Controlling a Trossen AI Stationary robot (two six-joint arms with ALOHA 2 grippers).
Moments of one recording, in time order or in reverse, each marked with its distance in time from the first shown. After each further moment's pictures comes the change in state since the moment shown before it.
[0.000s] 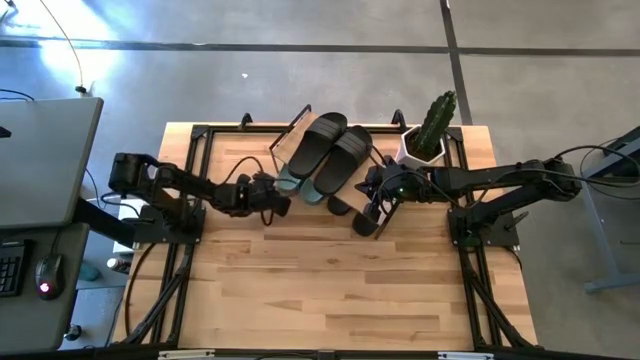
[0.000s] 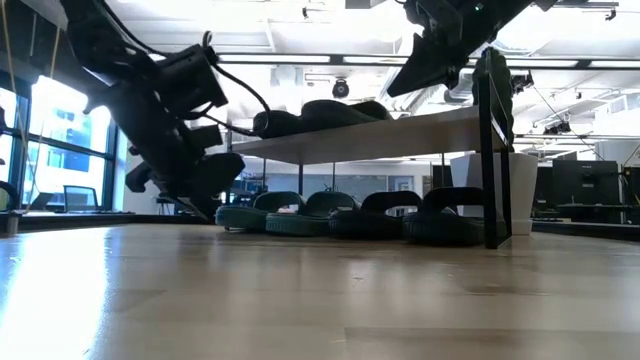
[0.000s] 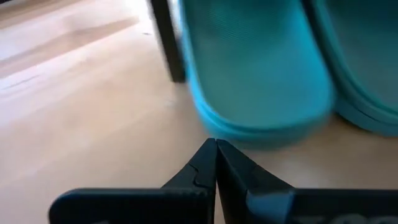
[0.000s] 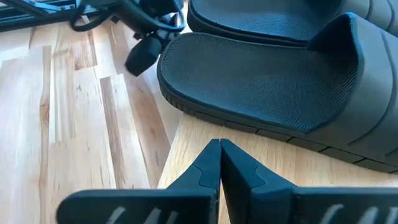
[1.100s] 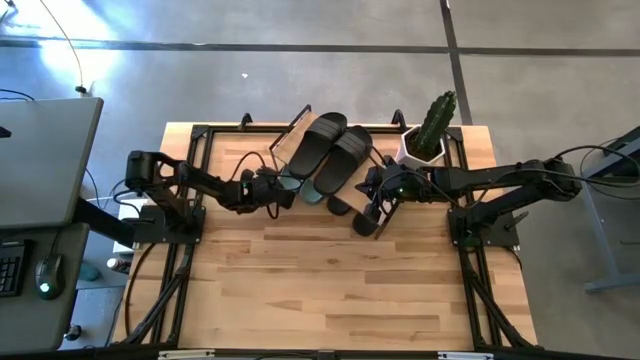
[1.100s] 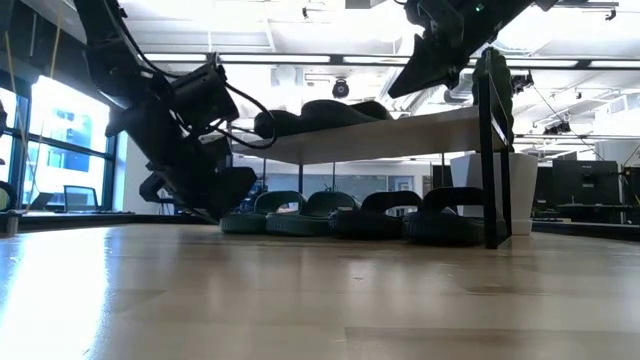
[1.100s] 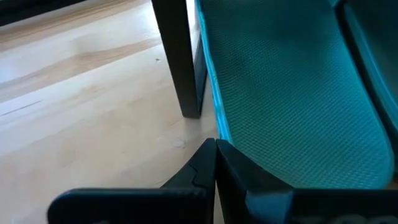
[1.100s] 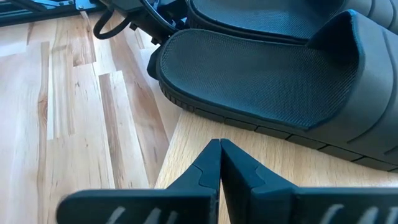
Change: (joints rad) left arm 0.089 0.121 0.000 0.201 -0.038 0.081; right arm 0.000 0.000 0.000 -0.010 0.000 -0.009
